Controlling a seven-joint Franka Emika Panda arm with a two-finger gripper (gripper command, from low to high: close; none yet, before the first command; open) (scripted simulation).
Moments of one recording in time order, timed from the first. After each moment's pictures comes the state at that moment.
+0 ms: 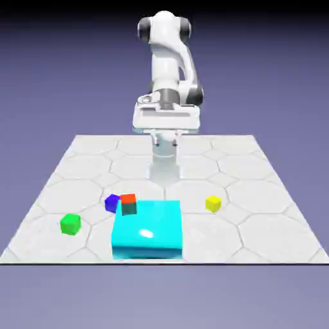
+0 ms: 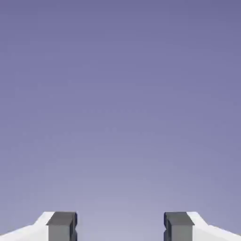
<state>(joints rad) -0.02 -0.53 -0.03 -2.81 0.05 3.00 0.78</state>
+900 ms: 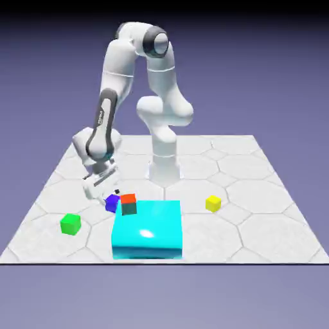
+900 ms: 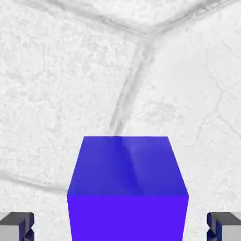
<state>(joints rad) -0.48 0.25 -0.28 -2.73 1.07 2.57 1.05</state>
